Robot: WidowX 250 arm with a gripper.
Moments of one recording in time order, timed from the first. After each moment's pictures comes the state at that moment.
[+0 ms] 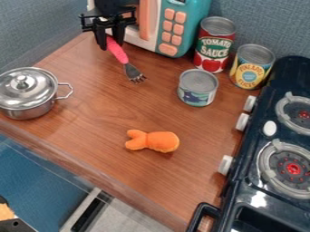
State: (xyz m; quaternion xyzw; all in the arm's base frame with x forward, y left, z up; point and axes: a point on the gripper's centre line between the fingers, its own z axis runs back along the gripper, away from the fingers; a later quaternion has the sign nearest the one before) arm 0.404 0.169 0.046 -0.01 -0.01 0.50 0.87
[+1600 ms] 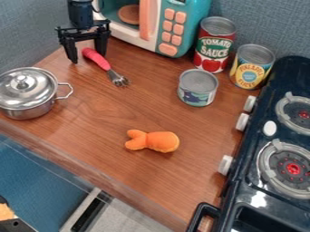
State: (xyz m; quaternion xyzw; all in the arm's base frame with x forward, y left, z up) arm 0.373 0.202 0.021 -0.01 0.05 0.54 0.84
